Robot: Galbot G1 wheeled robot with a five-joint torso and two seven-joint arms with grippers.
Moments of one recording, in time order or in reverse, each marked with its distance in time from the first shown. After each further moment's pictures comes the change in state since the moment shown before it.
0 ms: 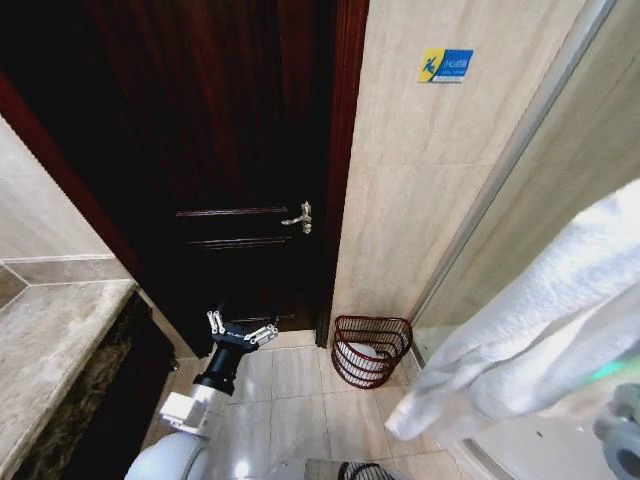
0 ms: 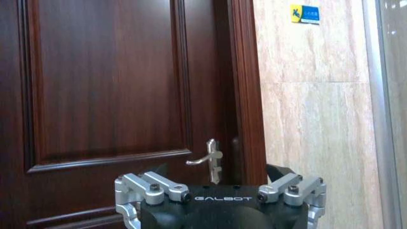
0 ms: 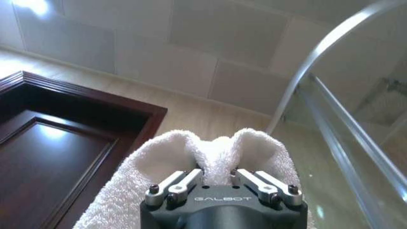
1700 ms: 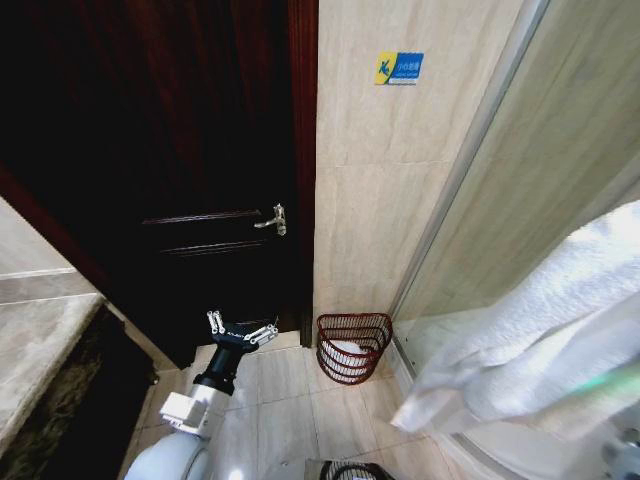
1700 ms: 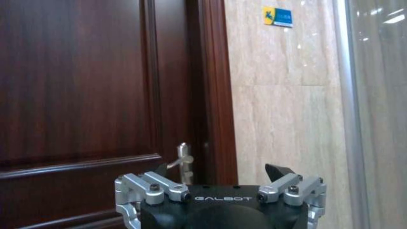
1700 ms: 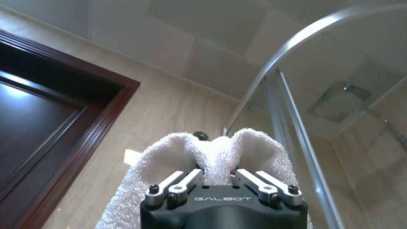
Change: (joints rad) left arm 0.000 0.000 0.000 0.000 0.000 0.000 0.000; right arm -0.152 0.147 0.058 0.035 -0.016 0.034 -0.038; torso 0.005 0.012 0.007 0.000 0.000
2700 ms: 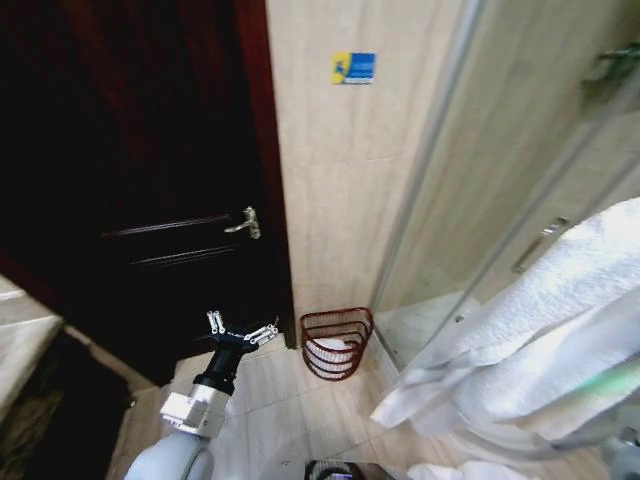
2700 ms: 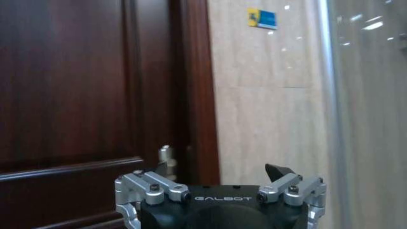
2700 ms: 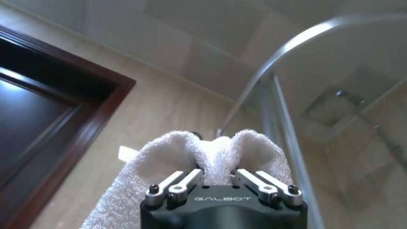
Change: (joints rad) left arm 0.000 0.000 0.000 0.000 0.000 0.000 0.000; right arm 0.007 -0.006 0.000 0.000 0.017 -0.016 -0.027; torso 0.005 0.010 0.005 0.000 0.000
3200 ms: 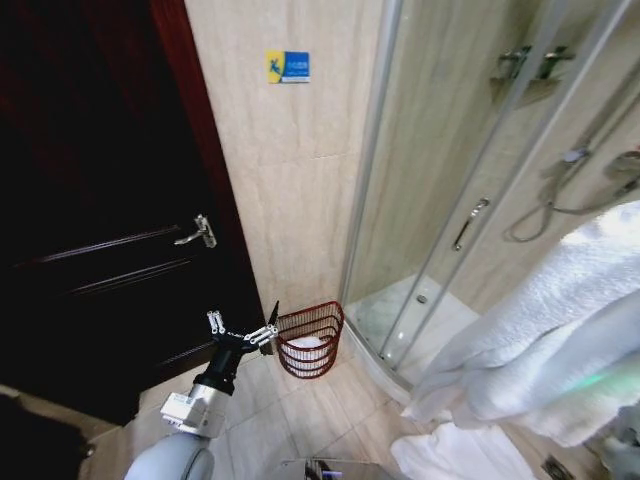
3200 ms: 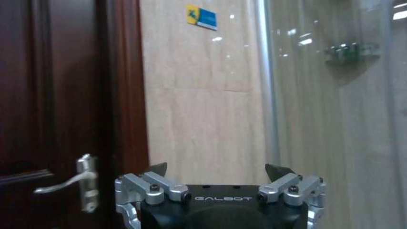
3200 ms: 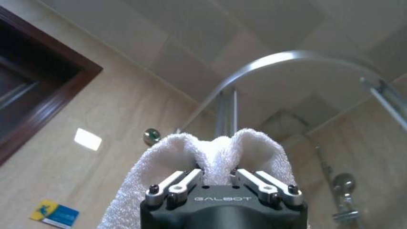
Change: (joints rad) left arm 0.000 0.000 0.000 0.000 0.000 0.000 0.000; right arm -0.004 0.001 0.004 0.000 0.008 0.000 -0.001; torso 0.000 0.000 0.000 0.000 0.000
